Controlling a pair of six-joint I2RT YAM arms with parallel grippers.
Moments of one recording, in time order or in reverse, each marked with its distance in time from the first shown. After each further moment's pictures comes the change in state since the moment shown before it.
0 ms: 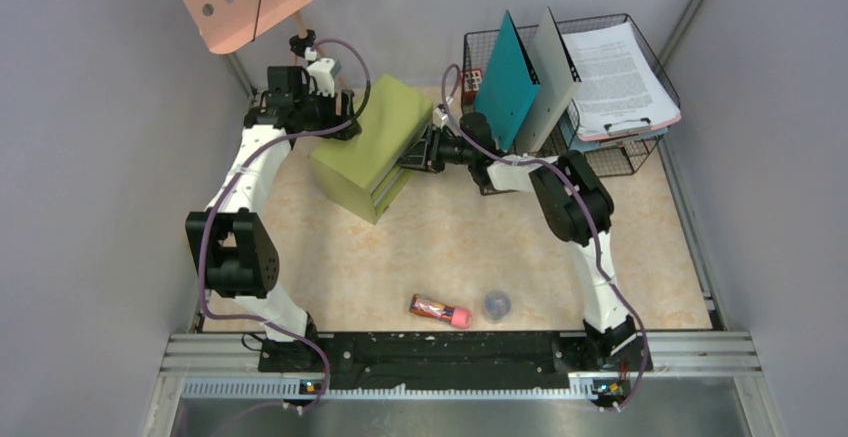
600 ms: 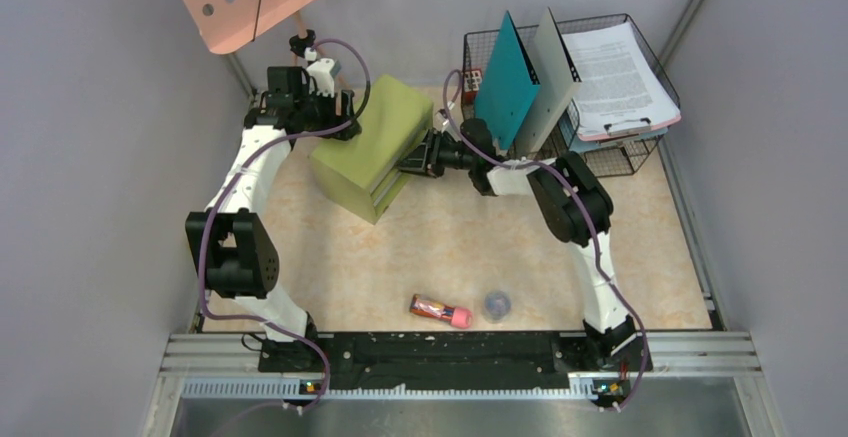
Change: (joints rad) left arm 0.000 -0.001 -0.006 0.009 0.001 -0.001; right arm 0.013 -0.012 -0.065 0.065 0.007 0.079
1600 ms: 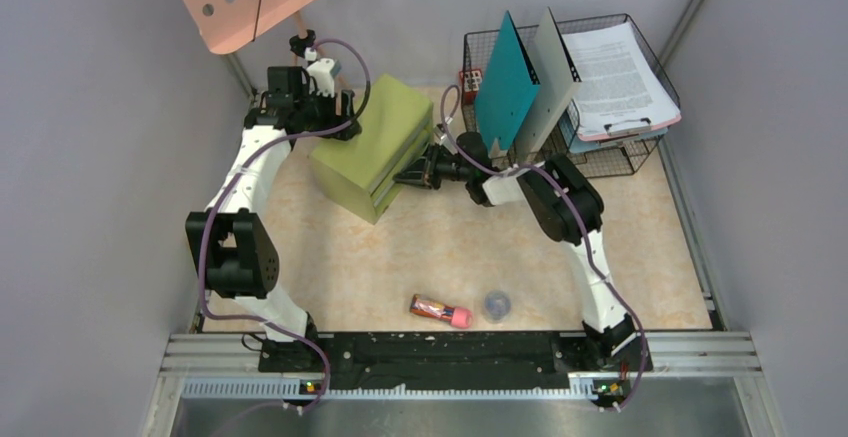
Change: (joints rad) left arm 0.000 0.000 -0.001 0.004 -0.005 0.002; right arm 0.021 0.064 -0.024 0.095 0.003 0.134
